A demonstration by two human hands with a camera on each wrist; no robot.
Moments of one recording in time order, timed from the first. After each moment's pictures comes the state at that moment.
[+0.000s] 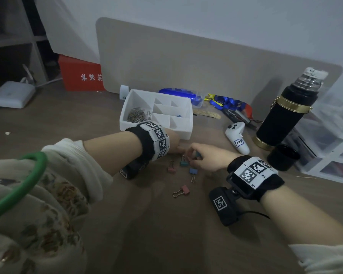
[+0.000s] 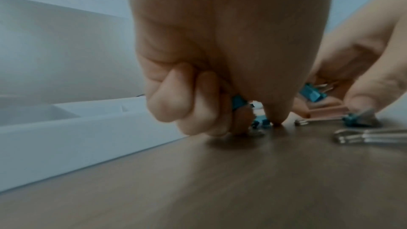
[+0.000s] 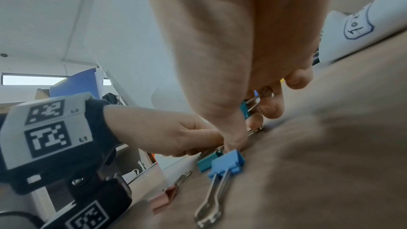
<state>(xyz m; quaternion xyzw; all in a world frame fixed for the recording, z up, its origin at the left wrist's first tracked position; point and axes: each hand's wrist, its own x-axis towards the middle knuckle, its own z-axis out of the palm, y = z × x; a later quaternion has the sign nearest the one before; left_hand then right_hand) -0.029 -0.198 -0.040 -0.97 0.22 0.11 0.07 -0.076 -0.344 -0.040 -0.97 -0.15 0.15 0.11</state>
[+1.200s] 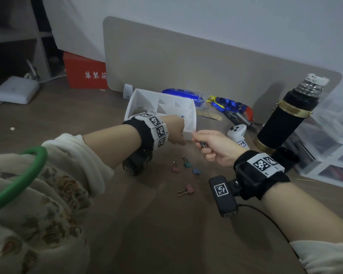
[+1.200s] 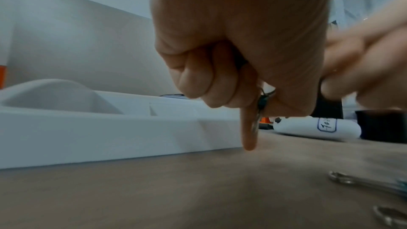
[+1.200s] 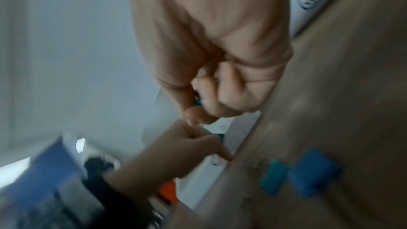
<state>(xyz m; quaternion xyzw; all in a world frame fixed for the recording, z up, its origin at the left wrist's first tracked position) -0.027 -0.181 -0.008 -0.97 0.24 0.06 -0.02 -0.072 -0.335 -0.024 -0.76 0.04 0.18 0.63</state>
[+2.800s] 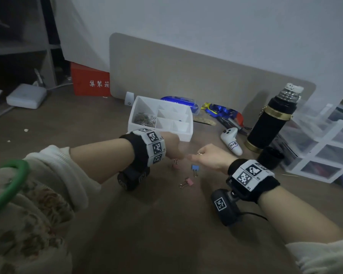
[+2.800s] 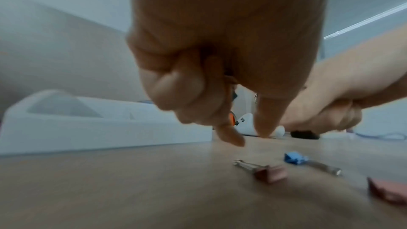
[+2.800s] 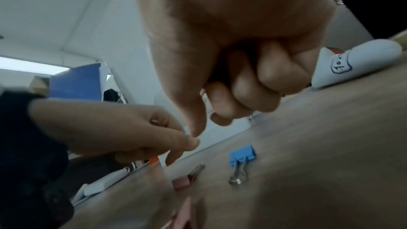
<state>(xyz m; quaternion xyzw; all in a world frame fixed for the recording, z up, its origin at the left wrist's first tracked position) -0.080 -0.169 -0.018 -0.97 0.19 0.13 -0.03 -0.118 -0.325 -0.023 -0.96 0.02 0.12 0.24</state>
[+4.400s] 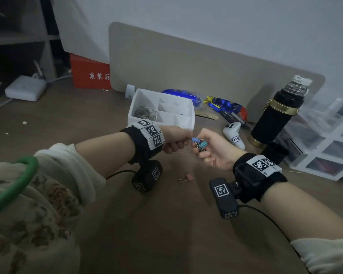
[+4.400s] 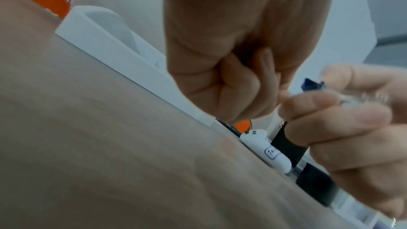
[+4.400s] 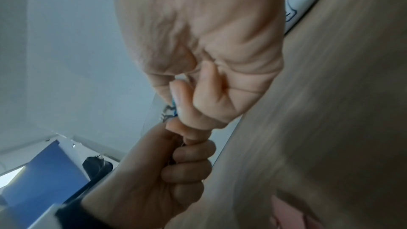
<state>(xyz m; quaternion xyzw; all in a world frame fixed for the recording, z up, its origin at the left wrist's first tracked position) -0.087 -0.174 -0.012 -0.86 0.07 0.27 -0.44 -0.115 -0.325 -0.017 -0.67 0.09 0.28 0.68</state>
